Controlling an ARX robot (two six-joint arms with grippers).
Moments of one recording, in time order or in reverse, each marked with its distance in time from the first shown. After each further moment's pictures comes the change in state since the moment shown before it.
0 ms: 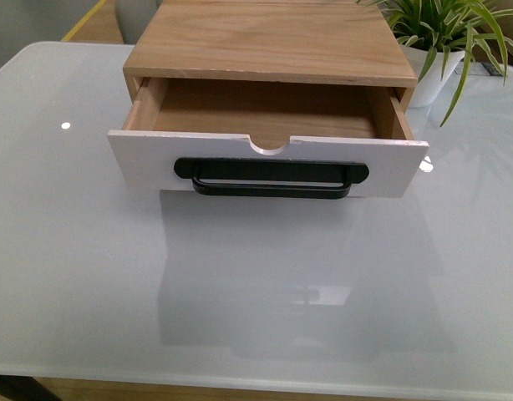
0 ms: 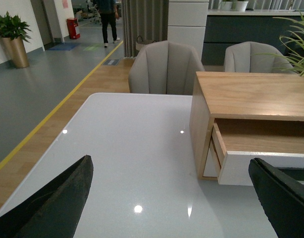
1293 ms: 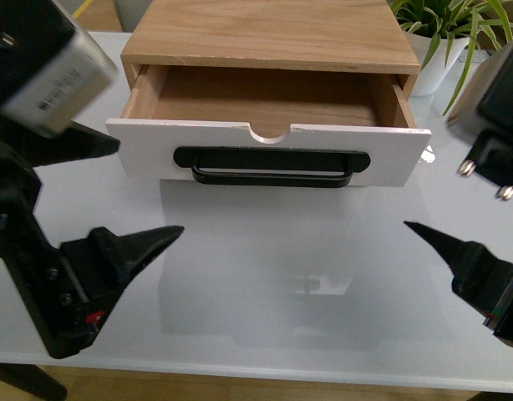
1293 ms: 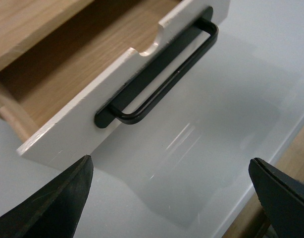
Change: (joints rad) left arm -0.317 1.469 0.385 0.536 0.376 0.446; right arm 0.295 1.402 0.394 0.456 -0.155 -0.837
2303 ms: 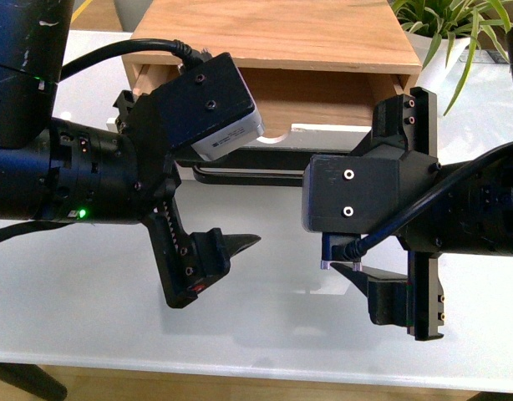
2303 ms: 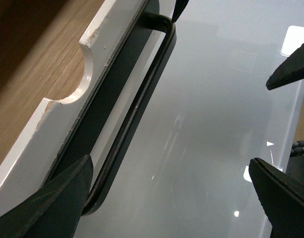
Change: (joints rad) left arm -0.064 0.414 0.319 -0.037 0.142 0.240; right arm 0.108 0.367 0.256 -0.127 -0.085 -0.407
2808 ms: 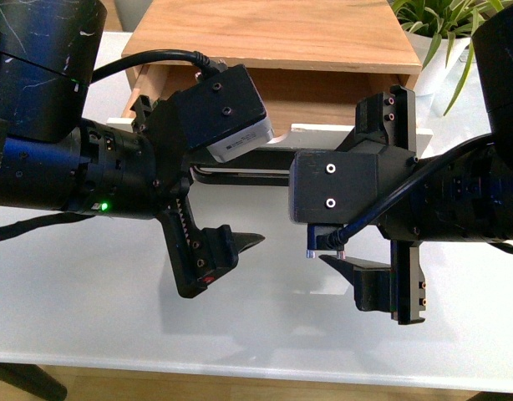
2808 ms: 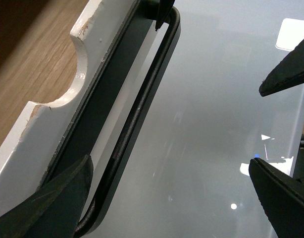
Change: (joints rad) left arm 0.000 0.069 0.071 -0.044 0.006 0.026; right arm 0.003 0.065 0.058 0.001 -0.013 -0.018
